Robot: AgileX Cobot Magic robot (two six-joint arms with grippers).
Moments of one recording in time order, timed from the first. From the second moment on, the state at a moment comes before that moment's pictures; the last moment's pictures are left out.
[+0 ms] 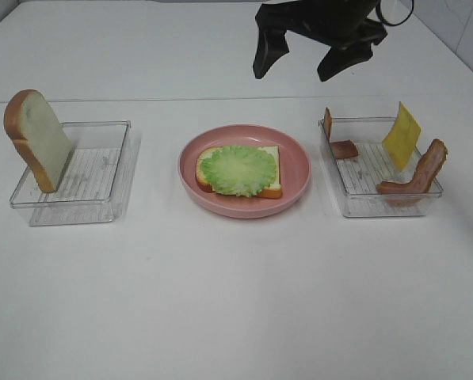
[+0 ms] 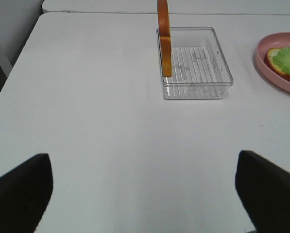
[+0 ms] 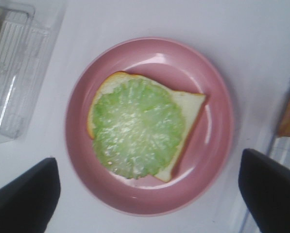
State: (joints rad) left arm 0.01 0.00 -0.52 0.04 1.08 -0.05; right arm 0.34 2.02 -1.80 0.19 0.95 -0.04
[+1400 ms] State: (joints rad) left arm 0.01 0.00 -0.52 0.04 1.08 -0.05; right arm 0.21 2.37 -2.04 0.16 1.01 0.01
